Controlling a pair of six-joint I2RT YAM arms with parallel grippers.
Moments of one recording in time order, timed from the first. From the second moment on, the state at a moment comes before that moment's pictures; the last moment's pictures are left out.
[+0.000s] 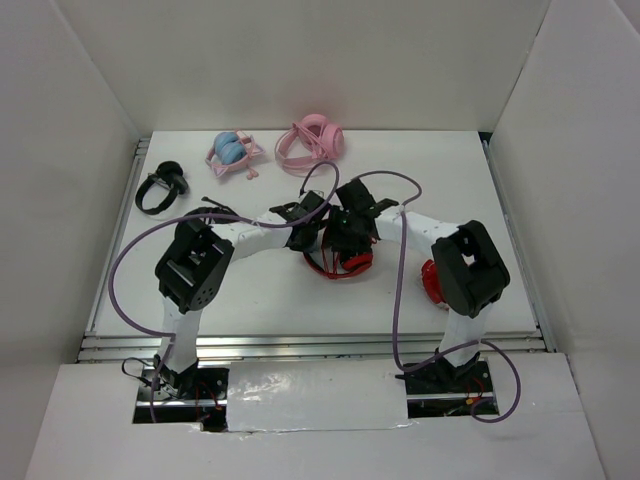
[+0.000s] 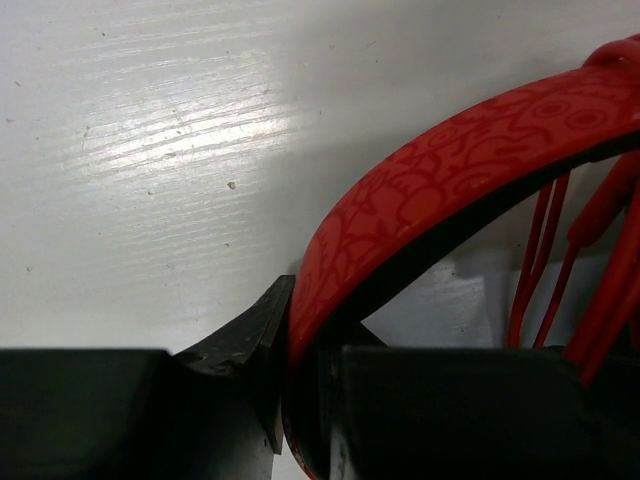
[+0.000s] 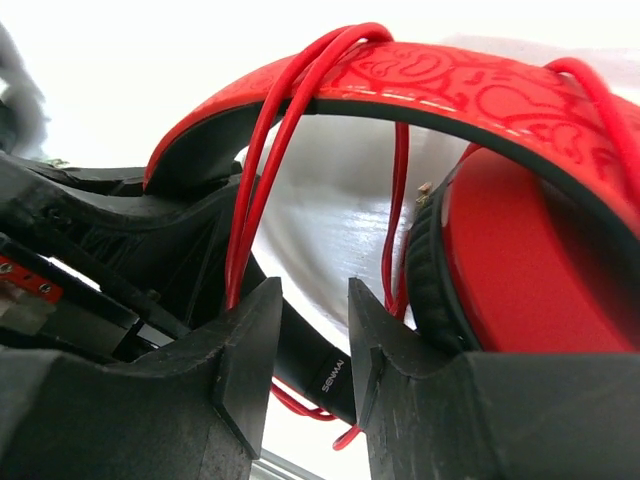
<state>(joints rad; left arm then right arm) -0.68 2.01 1.39 -0.43 -0.26 -0.48 0.55 1.81 1.21 -0.37 -0.13 0.70</state>
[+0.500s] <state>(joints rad) -0.67 2.01 1.39 -0.45 -0.26 -0.48 0.52 1.75 1.23 -0.34 -0.11 0.70</state>
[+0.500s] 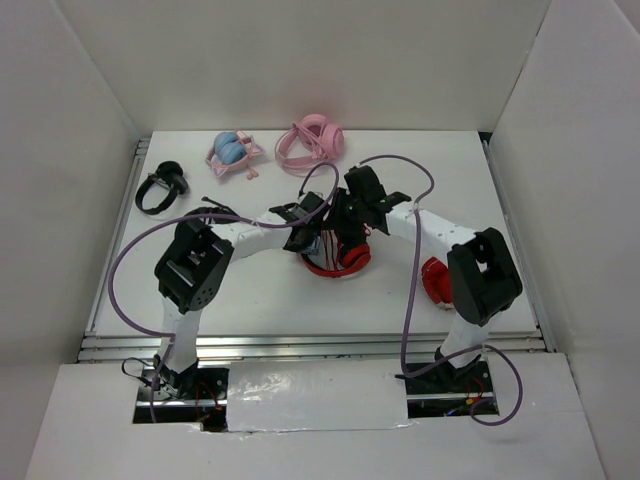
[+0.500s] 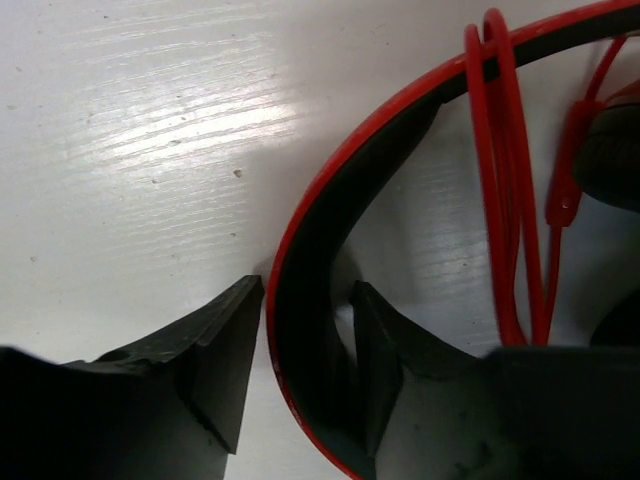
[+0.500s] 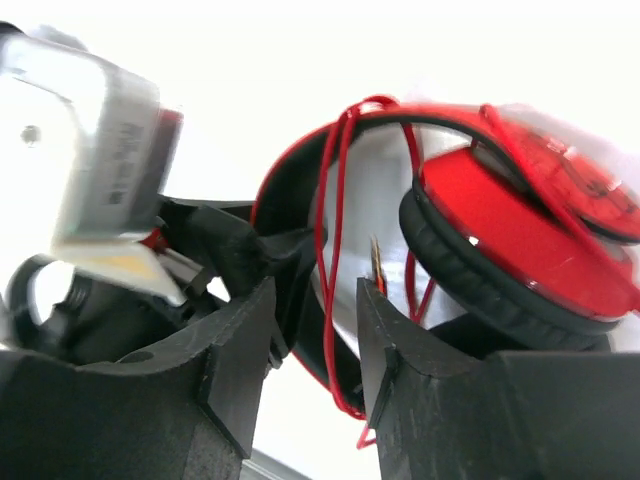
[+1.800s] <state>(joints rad) -0.48 1.37 1.05 -0.44 -0.26 -0.53 0.57 1.01 0.69 -0.44 0.03 0.65</state>
